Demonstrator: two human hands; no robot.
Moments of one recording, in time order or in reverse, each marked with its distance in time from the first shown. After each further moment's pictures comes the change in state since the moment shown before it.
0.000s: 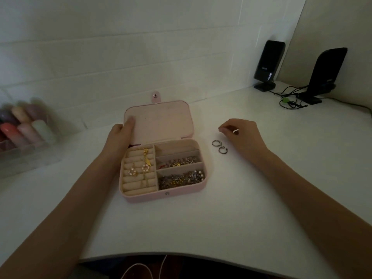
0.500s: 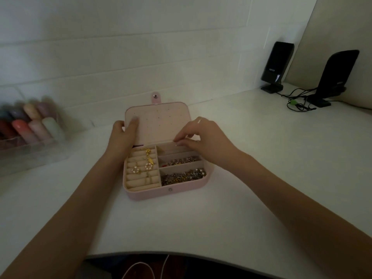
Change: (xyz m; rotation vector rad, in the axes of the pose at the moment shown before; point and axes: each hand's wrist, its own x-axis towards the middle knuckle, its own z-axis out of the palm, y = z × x) left_hand 0.008 -0.009 -0.004 0.026 0.081 0.071; right_hand -0.009 -0.091 0.034 0.098 -0.267 -0.376
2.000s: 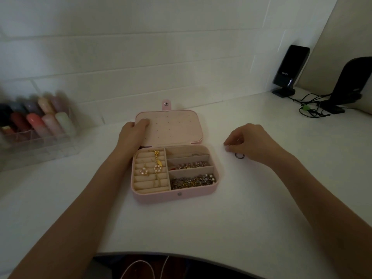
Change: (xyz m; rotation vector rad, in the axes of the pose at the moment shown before) left_hand 0.017 -0.001 -0.003 0.051 -0.039 -0.107; right_hand -0.018 0.051 -0.042 -0.139 -0.080 0.475
